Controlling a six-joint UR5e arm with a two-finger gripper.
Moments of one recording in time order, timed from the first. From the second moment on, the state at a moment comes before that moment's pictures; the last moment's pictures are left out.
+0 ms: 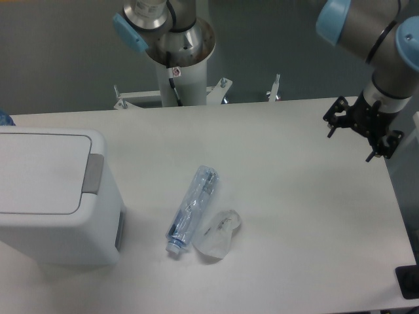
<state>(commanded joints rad) 2.82 -1.97 -1.34 -1.43 1.51 1.53</state>
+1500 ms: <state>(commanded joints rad) 2.75 -1.82 -1.55 -1.25 1.01 0.99</state>
